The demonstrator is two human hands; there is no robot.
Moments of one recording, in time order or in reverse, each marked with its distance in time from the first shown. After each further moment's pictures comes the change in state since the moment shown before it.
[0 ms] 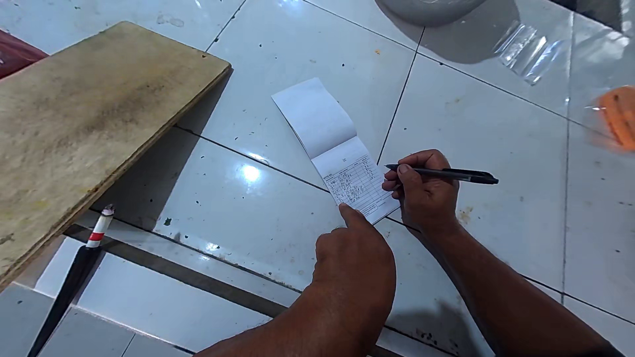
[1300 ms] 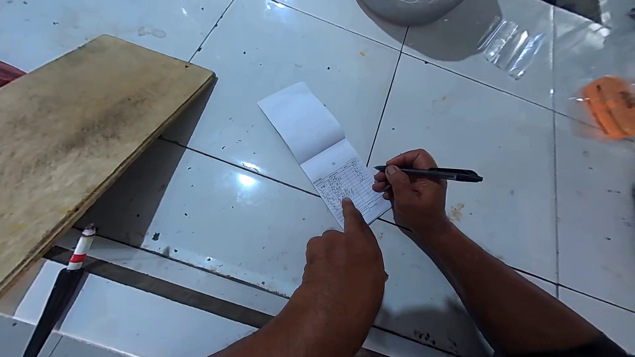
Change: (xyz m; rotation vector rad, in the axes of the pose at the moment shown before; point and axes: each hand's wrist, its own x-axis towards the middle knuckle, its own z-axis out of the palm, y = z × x) left_hand 0.006 -0.003 0.005 -0.038 0.076 0.049; right_hand 0.000 0.000 0.000 0.024 -0.005 -0.008
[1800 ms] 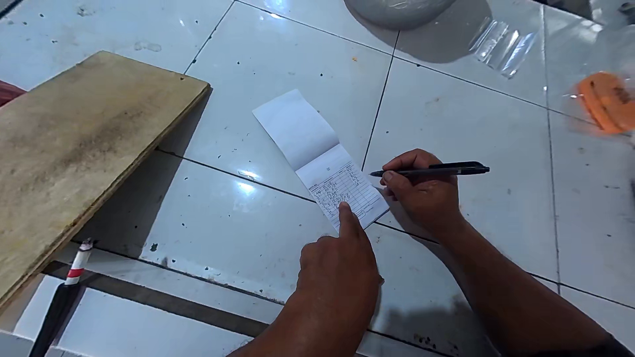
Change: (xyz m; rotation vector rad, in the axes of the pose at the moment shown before) left_hand 0.001 -0.001 -0.001 0.004 -0.008 -0.002; right_hand 0.011 -0.009 -0.022 -0.024 -0.104 -0.107
